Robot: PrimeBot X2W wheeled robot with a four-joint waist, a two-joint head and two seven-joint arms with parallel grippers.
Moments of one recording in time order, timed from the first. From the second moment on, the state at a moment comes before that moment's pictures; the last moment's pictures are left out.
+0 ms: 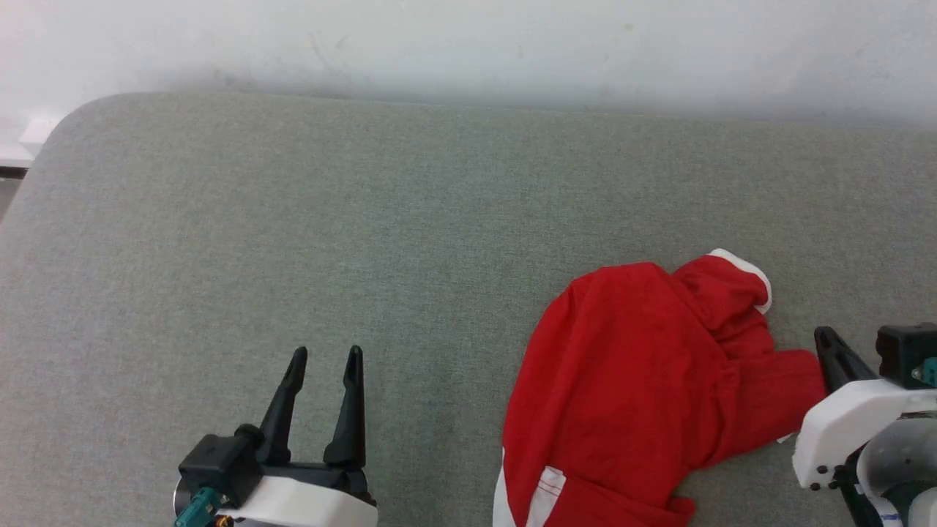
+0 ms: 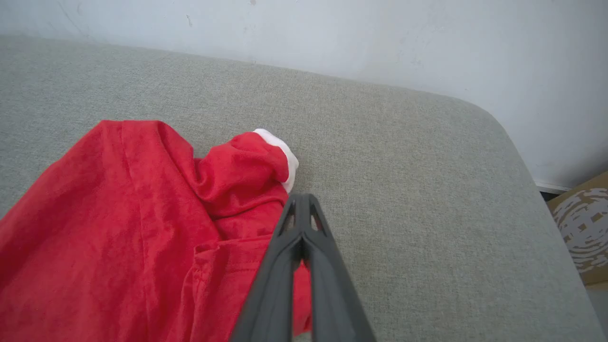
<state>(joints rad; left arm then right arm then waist) 0.08 0.05 -0.13 -0.01 -0.32 -0.05 -0.26 0.01 -0.06 -0.18 -0.15 0.00 0.13 0.39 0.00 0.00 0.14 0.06</state>
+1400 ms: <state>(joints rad) 0.08 0.05 -0.13 0.00 -0.32 -0.05 -0.26 0.10 -0.05 -0.35 -0.24 0.08 0.13 0.38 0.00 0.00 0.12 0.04</state>
